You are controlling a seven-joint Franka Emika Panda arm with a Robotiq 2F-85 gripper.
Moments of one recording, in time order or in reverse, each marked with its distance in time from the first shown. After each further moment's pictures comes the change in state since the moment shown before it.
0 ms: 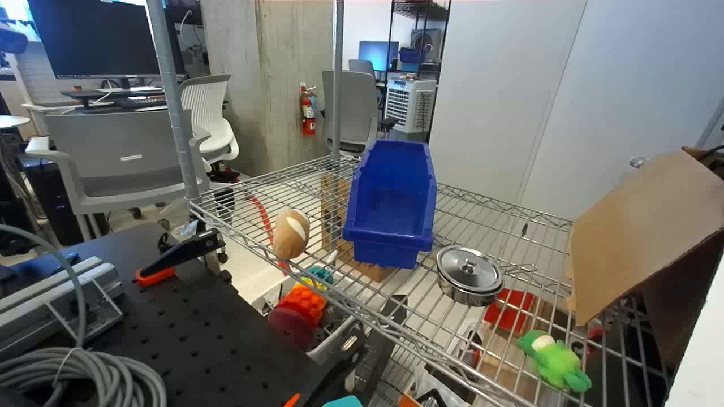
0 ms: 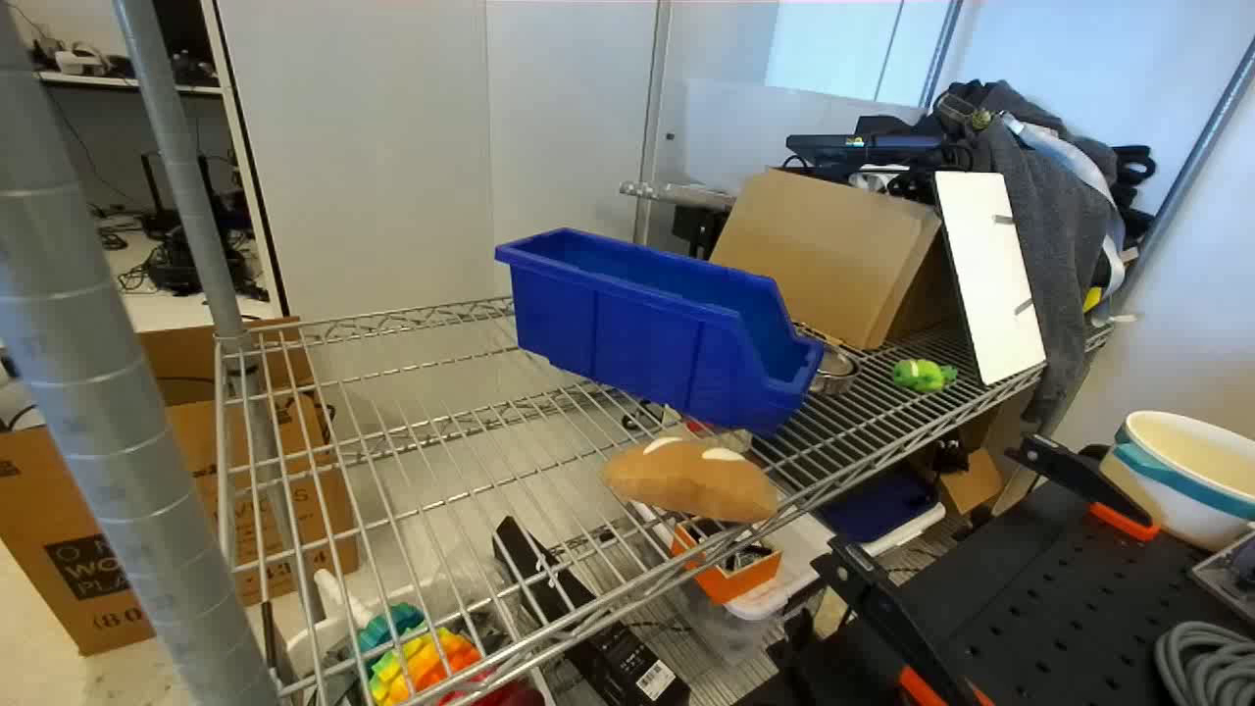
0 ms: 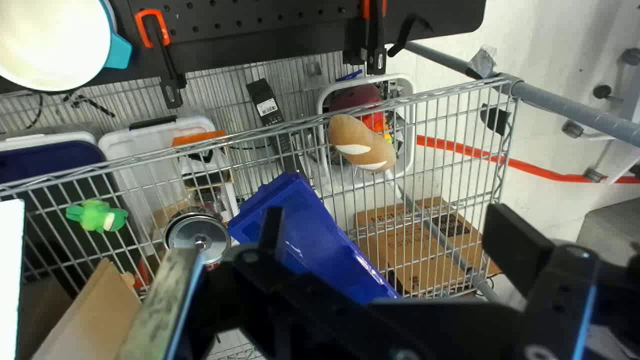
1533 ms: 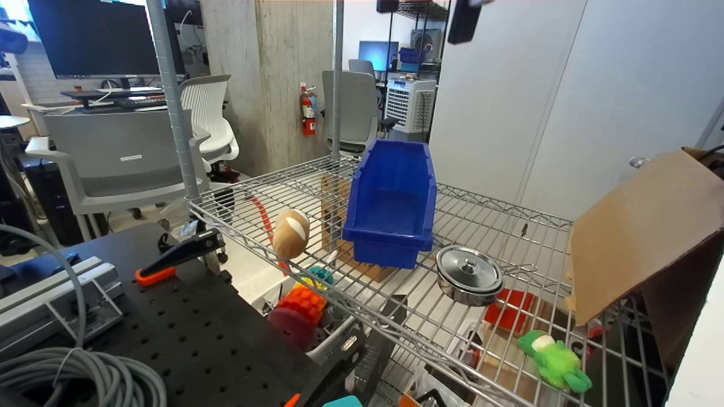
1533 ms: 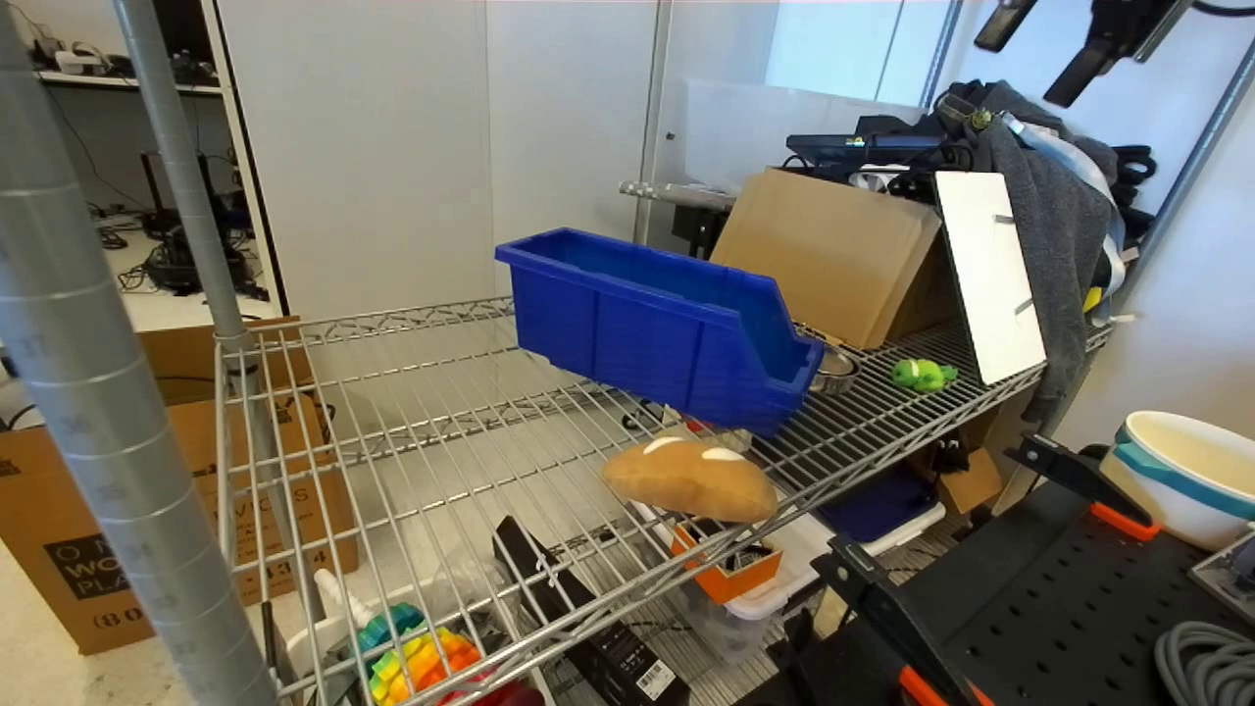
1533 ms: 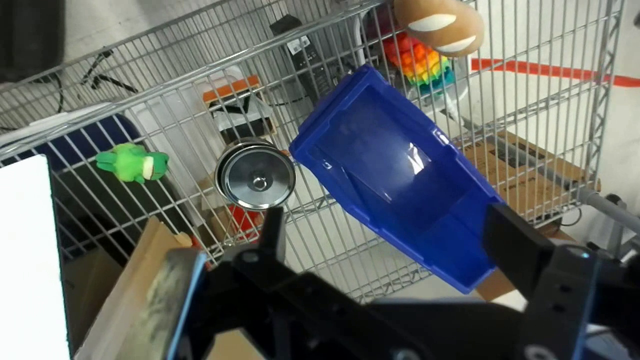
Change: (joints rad) arm 0.072 0.587 -0.160 0.238 0.086 0.371 -0.041
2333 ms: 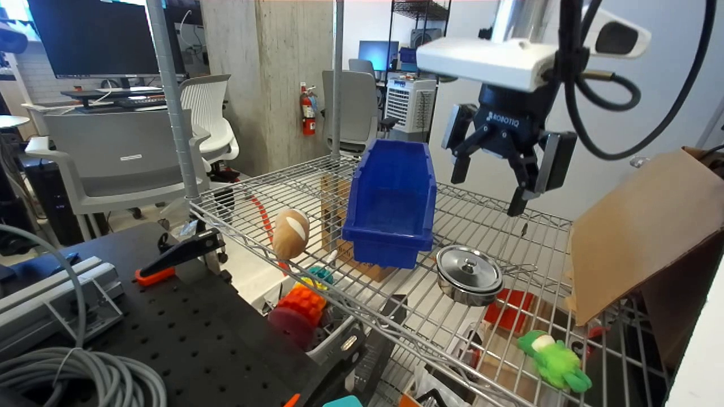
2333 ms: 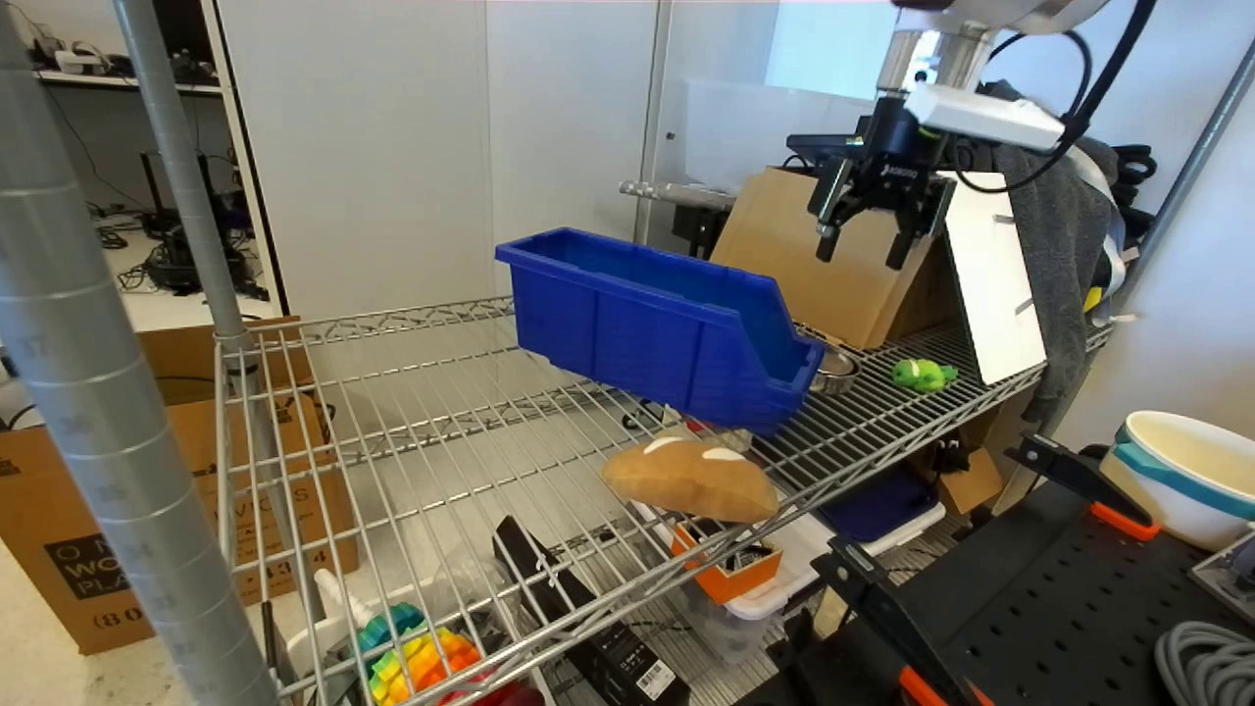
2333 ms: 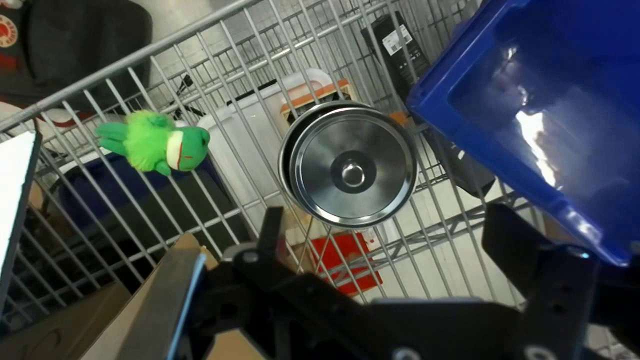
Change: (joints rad) arm -0.117 0.767 0.136 0.498 -0.038 0.083 0.127
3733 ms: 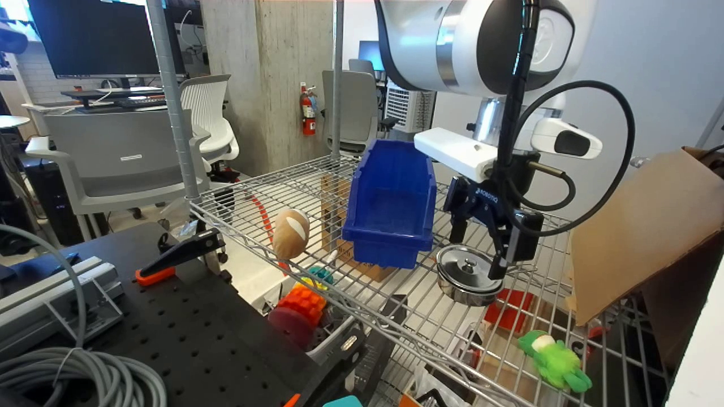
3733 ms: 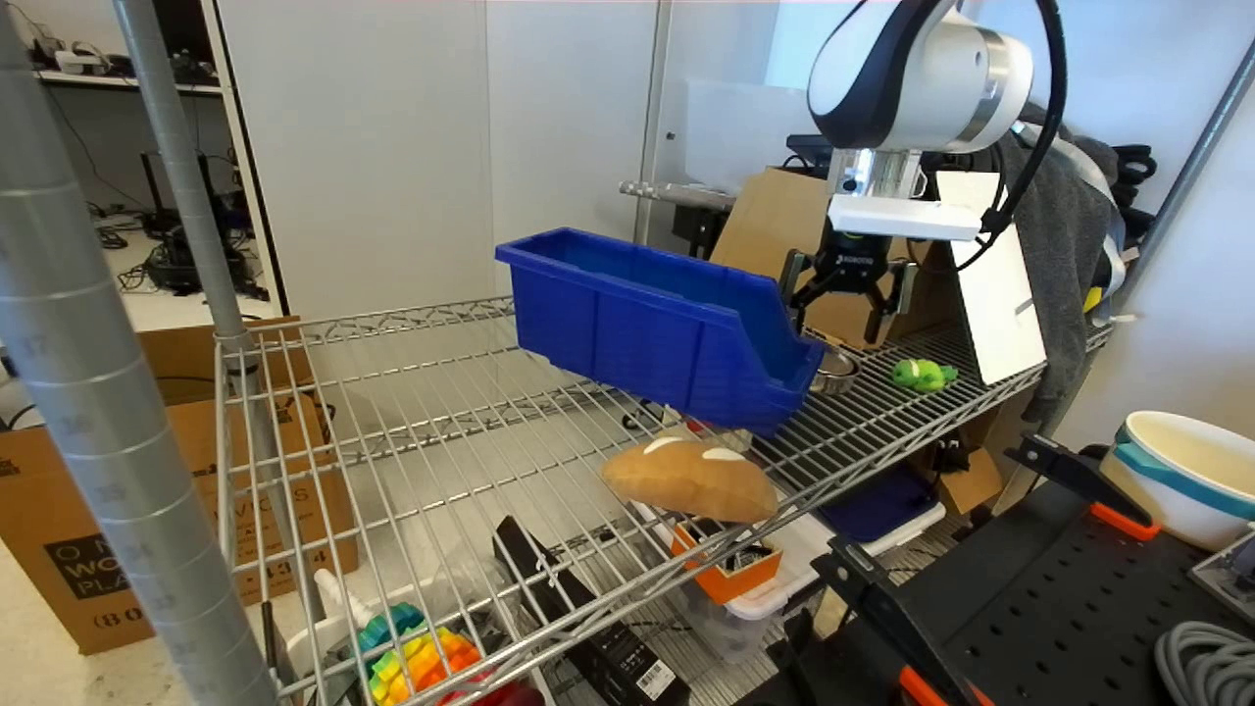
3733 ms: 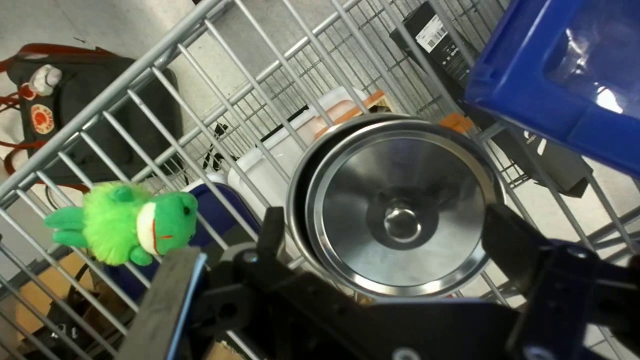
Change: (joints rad) arm 0.000 0.262 0.009 0.162 -0.054 0.016 0.287
